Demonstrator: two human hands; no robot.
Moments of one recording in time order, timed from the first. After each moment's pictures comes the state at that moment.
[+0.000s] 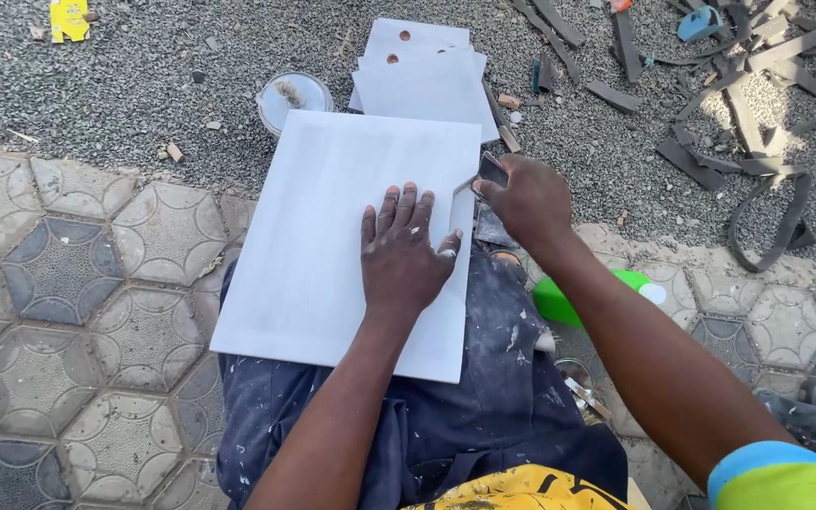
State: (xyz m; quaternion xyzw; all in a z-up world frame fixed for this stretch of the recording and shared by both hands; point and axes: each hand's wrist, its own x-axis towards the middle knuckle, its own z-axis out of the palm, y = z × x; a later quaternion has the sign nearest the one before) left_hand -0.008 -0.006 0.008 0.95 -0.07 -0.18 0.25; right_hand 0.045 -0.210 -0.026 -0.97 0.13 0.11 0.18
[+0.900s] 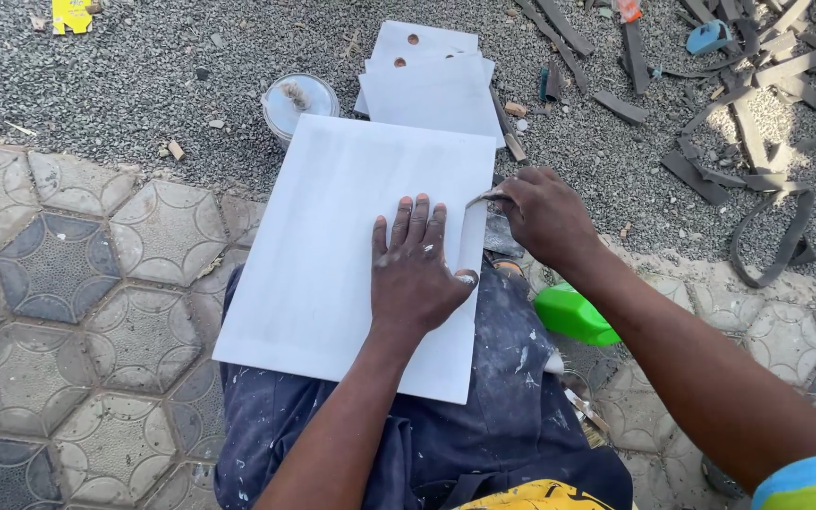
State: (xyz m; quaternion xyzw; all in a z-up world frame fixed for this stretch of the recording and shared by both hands) left_hand -0.006 -0.004 0.022 0.94 -0.10 -0.21 0.27; right_hand 0.038 -0.237 -0.037 -0.98 -0.14 0.02 0.13
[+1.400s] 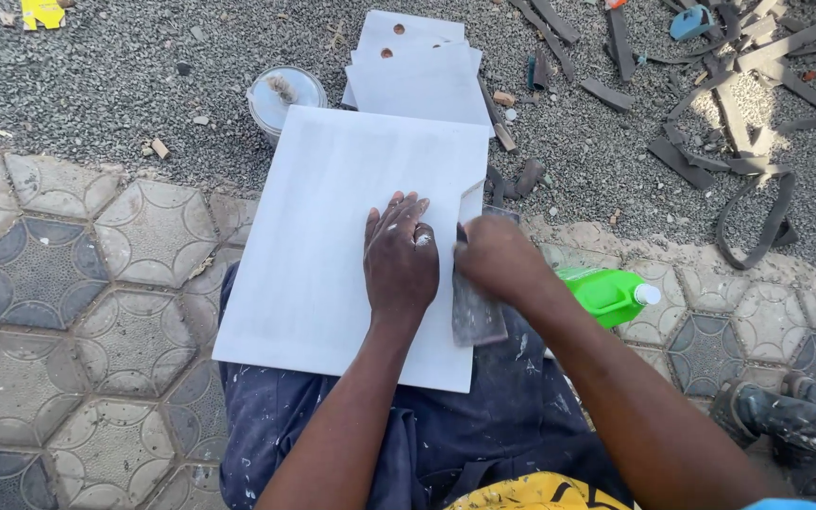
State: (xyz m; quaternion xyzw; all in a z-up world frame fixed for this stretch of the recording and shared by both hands) left_hand -0.003 -0.004 -0.010 0.88 0.05 -0.15 0.44; right_hand 0.010 -0.158 -0.028 -0.93 0.10 0.31 0.18
